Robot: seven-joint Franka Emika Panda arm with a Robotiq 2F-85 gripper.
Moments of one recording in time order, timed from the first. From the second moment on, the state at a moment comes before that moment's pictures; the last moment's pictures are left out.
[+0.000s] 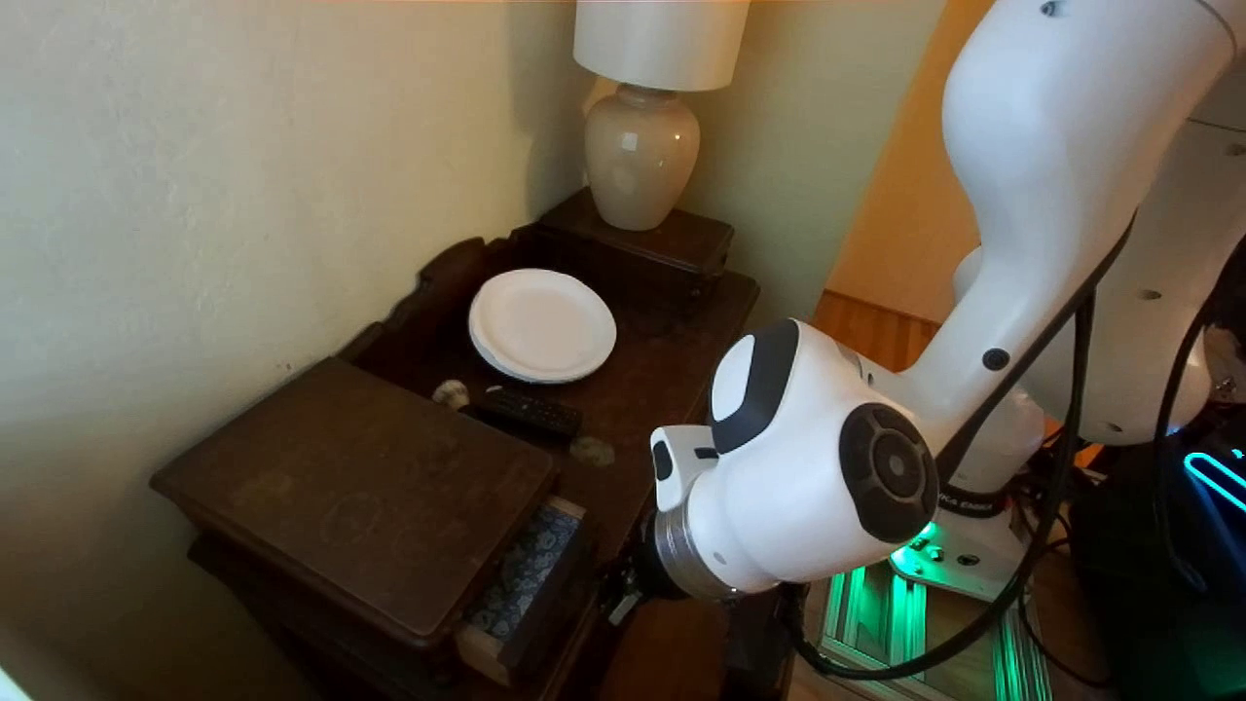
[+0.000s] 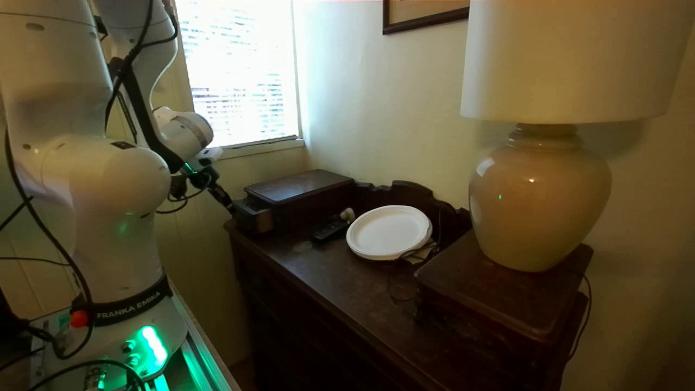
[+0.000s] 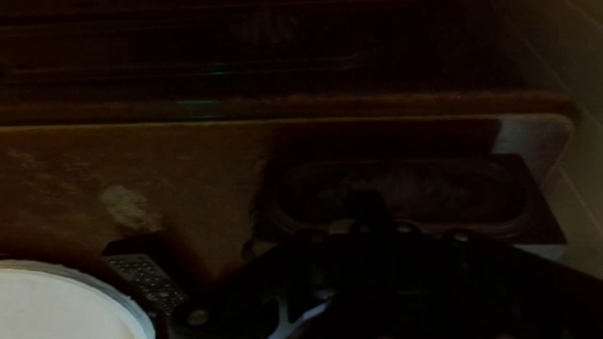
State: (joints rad) arm 0.43 -0.01 0.43 -2.66 -1.11 2.69 1.92
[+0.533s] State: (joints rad) arm 0.42 0.08 0.39 -2.64 -1.17 2.75 1.91
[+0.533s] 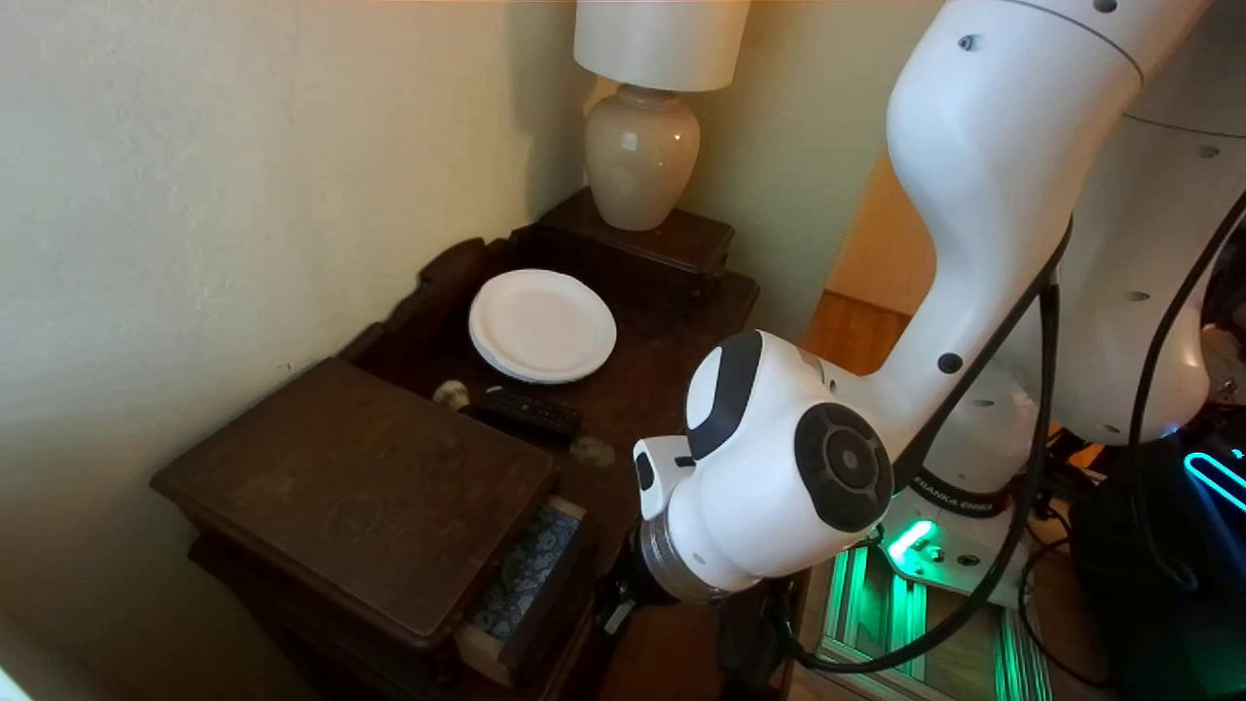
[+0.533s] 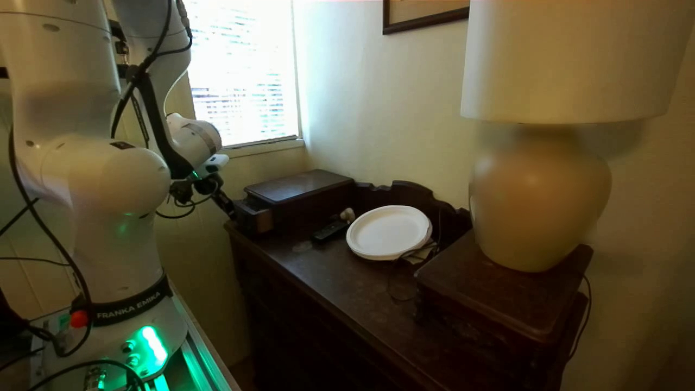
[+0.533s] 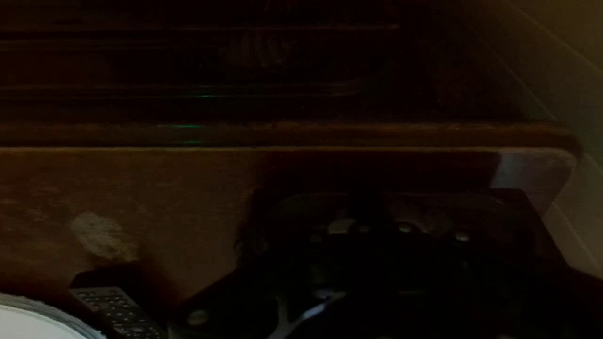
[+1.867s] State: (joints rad) arm 0.42 0.16 0.34 -2.55 -1.57 2.71 2.26
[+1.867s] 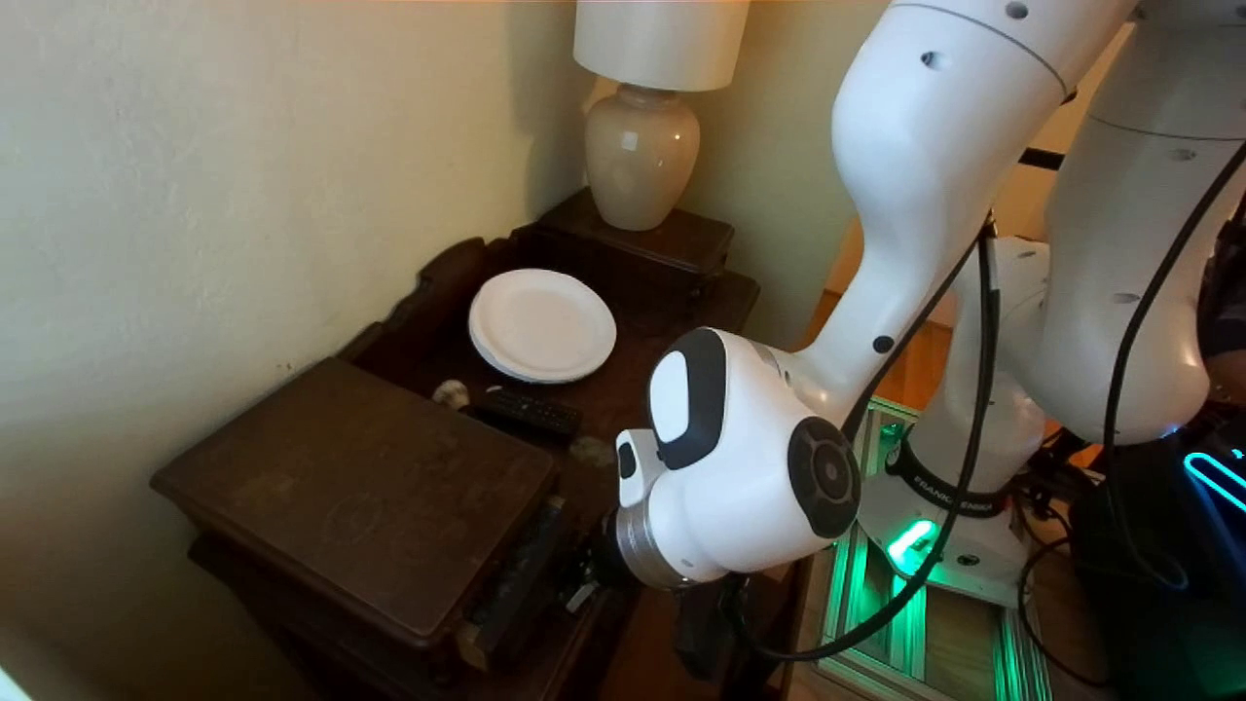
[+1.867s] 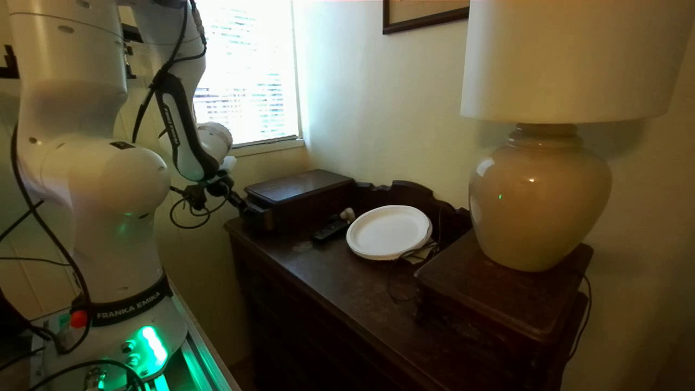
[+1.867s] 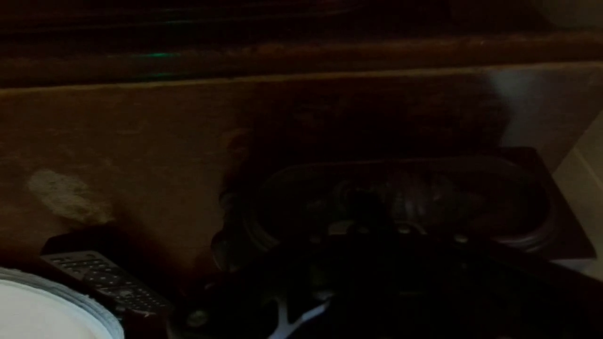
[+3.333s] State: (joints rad) arm 0.35 0.33 0.37 -2.48 -1.80 2.56 2.45
